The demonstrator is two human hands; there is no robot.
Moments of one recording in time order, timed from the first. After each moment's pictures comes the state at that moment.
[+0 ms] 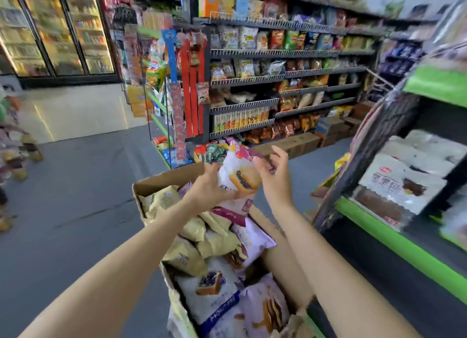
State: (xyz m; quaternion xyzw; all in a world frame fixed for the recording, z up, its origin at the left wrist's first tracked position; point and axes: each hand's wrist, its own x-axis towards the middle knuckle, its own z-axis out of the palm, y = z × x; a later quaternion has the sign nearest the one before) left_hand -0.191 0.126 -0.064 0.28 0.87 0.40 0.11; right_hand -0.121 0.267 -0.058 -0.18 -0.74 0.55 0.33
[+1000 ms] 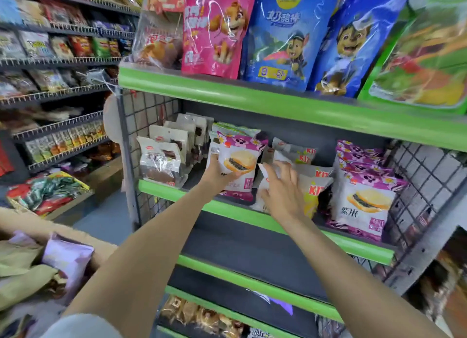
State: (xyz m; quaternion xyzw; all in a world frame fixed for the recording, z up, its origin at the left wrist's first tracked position) left_hand 0.129 0.434 -0.026 0.45 0.67 0.49 0.33; right_hand 0.301 0.448 -0.018 -0.50 -0.84 0.00 0.22
